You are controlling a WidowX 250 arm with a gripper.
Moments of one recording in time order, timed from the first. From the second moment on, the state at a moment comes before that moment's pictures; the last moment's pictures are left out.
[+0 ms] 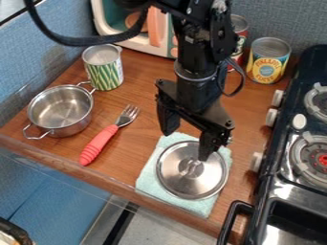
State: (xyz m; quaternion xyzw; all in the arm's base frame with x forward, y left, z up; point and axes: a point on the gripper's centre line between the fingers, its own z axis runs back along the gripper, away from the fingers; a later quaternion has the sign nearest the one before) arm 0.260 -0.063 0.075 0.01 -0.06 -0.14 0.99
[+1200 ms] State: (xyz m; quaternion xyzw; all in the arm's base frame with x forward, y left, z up) arm 0.253 0.114 0.040 0.06 -0.03 -0.05 1.00
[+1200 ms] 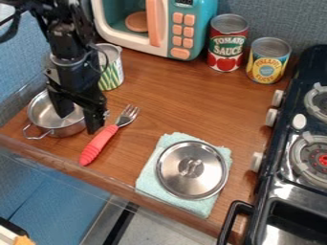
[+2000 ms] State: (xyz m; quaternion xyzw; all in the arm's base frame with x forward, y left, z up) arm 0.270 0.137 -0.001 0.05 0.00 -0.05 1.00
